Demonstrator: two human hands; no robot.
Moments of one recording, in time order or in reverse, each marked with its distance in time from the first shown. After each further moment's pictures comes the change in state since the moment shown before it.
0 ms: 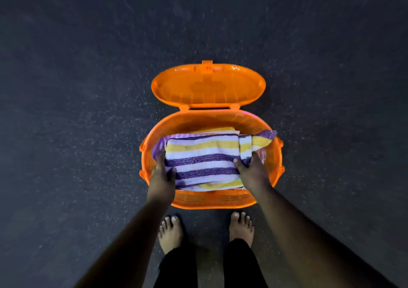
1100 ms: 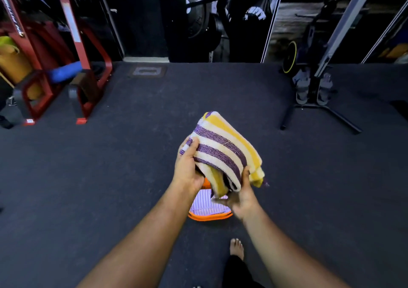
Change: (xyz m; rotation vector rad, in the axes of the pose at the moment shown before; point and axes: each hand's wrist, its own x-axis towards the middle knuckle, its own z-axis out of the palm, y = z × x) left_hand -0.581 0.393 -0.352 -1.317 -0.389 0.170; right_hand -0.680 -0.199 -0.224 1.235 -0.272 -0.140
